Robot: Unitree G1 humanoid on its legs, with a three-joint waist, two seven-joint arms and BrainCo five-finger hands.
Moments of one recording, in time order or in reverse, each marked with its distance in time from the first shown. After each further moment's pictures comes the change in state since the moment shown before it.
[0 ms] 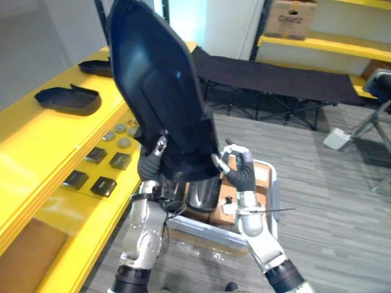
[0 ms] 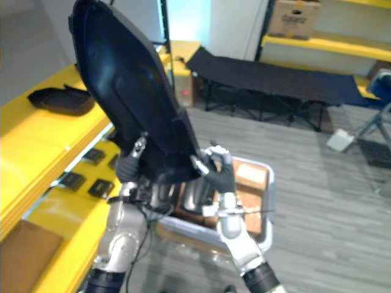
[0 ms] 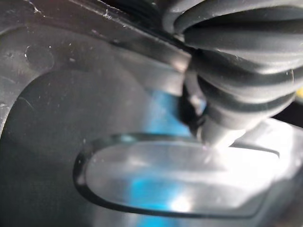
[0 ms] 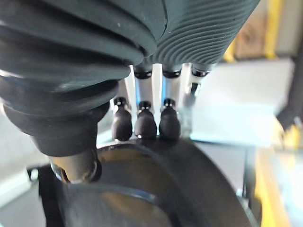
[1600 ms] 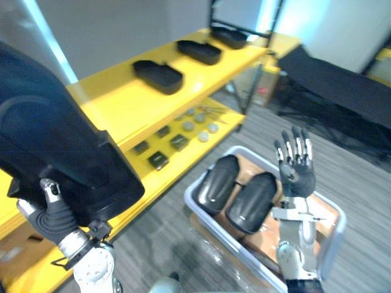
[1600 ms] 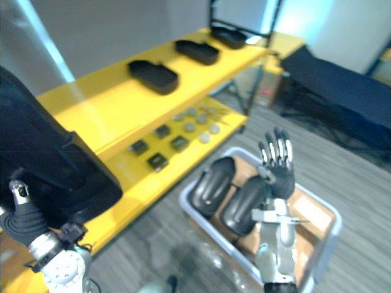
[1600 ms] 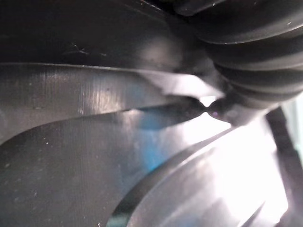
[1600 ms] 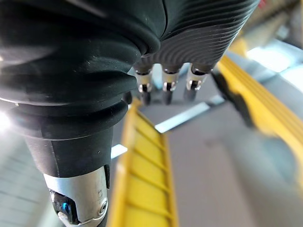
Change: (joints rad) left arm 0.412 -0.061 0.443 -0.197 0.612 -0.244 0.382; right arm 0.153 0.029 -0.438 -0.041 0.517 0.026 0.462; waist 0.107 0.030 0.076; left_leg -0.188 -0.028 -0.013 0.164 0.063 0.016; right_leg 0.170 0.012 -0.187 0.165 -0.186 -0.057
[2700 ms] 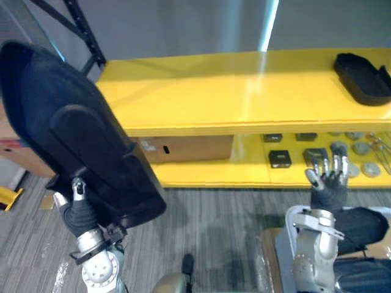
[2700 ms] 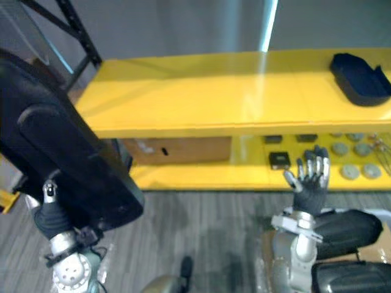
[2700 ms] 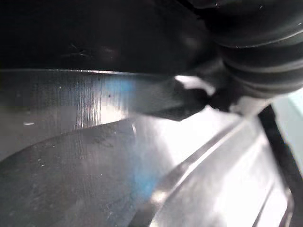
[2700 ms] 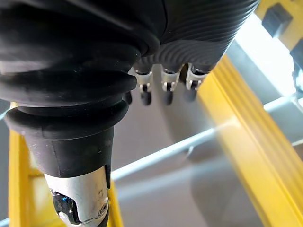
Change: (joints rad) left arm -0.074 0.048 -0.085 0.092 0.009 -0.078 -0.172; right arm 0.102 0.028 -0.164 -0.034 -0.121 -0.030 -0.173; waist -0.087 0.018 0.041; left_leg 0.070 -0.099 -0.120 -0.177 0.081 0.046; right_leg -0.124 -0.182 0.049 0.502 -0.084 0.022
